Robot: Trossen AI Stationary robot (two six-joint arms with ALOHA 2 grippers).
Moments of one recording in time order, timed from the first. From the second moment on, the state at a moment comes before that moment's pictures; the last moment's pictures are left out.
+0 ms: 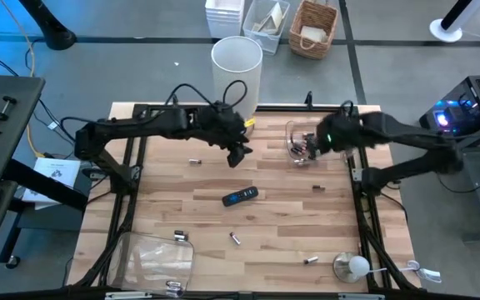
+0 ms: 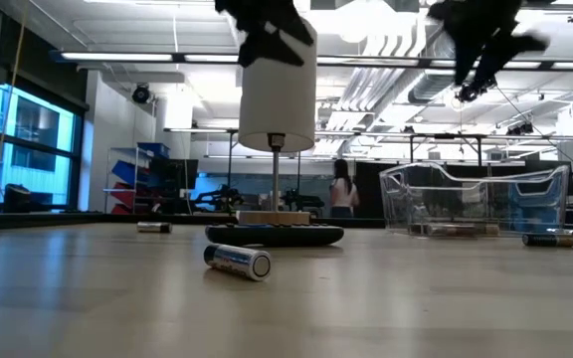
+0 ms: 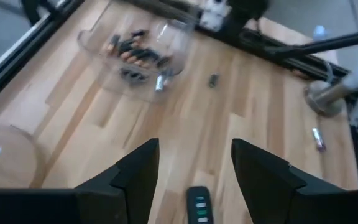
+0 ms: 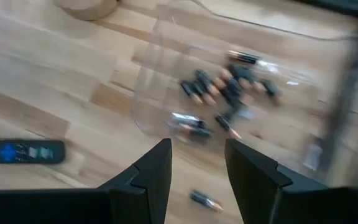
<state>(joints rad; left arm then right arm) 0.19 1.62 1.51 -0.57 0.08 -0.22 -0.18 1.14 1.26 -1.35 0.32 0.98</state>
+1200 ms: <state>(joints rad) -0.05 1.36 1.51 -0.74 -0.16 -0.33 -0.61 1.58 0.78 -0.63 -0.26 -0.20</state>
